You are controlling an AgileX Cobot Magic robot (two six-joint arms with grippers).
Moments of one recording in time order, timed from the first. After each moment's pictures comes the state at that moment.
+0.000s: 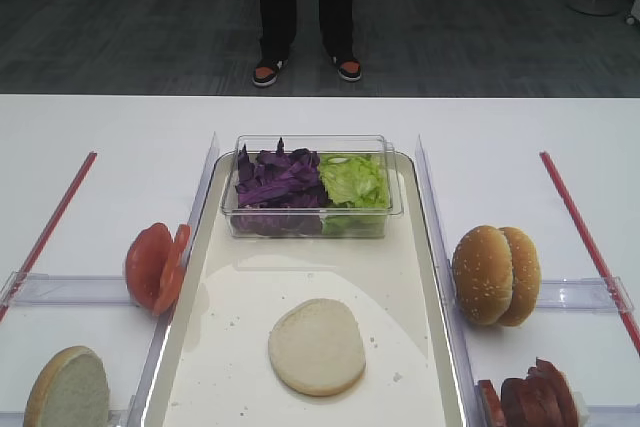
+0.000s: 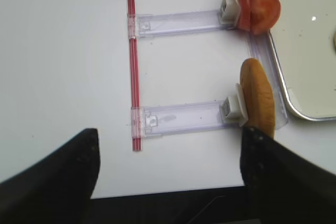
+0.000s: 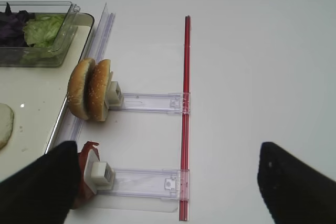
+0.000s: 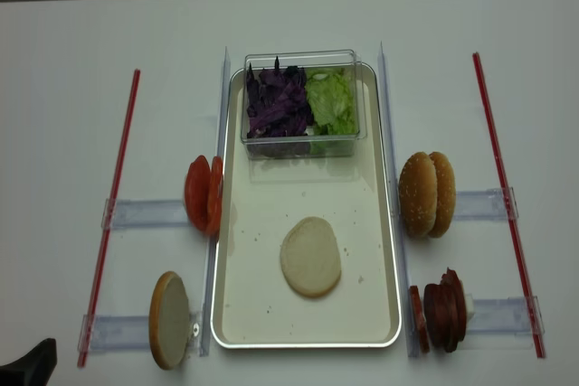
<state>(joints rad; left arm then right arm) -0.13 0.17 -0.52 0.05 1.22 -0.08 0.05 -0.02 -0.49 -0.01 1.11 0.04</state>
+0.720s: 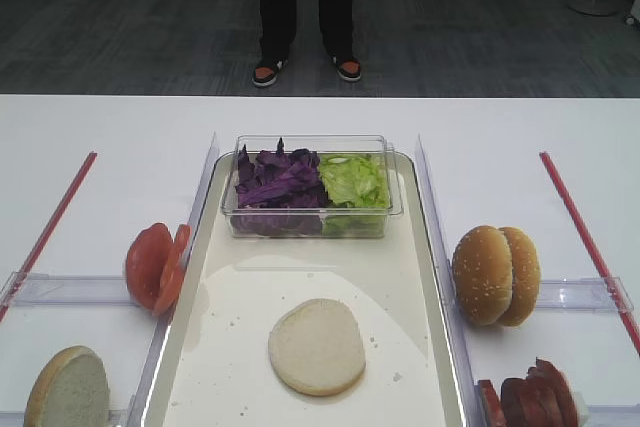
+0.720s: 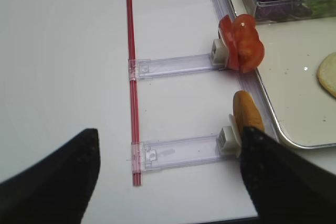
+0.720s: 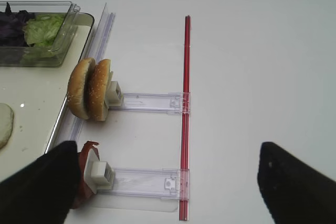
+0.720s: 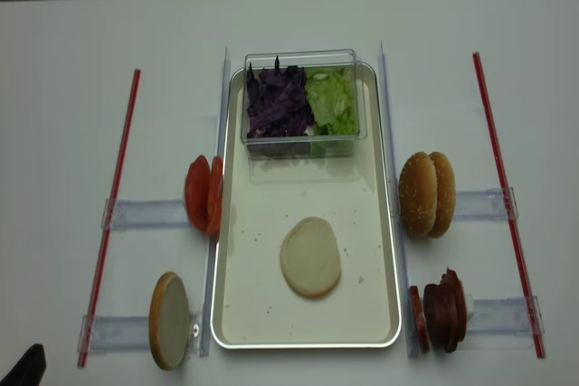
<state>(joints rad) -0.13 -0.02 -0.50 0.05 1.19 -0.06 0.05 -0.02 -0.49 -0.01 1.11 0.04</state>
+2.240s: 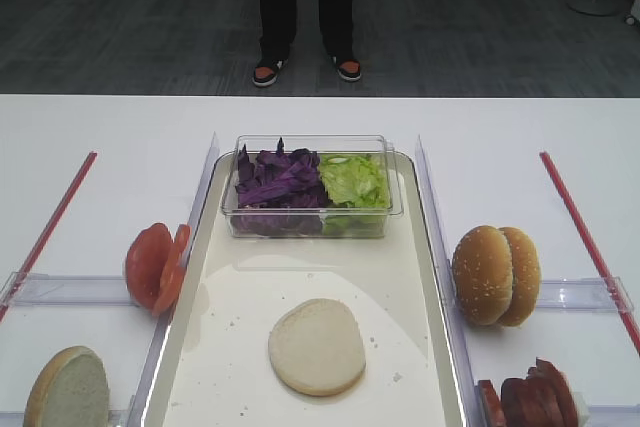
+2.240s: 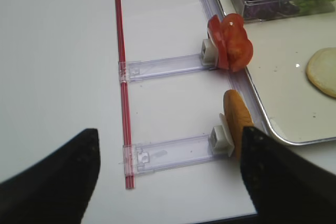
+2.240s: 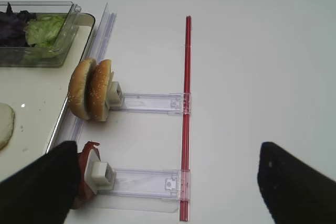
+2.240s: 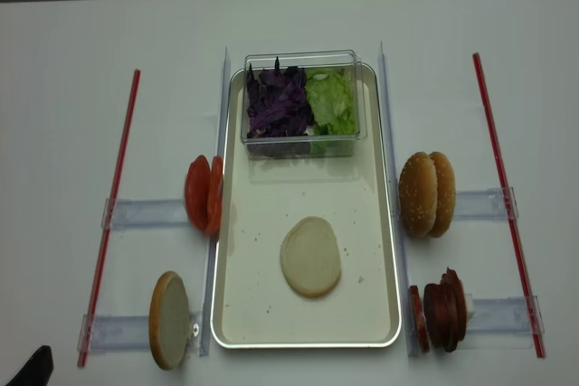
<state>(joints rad) -0.13 -0.02 -0.50 0.01 1.19 -0.02 0.05 -0.02 -0.49 0.00 1.11 0.04</state>
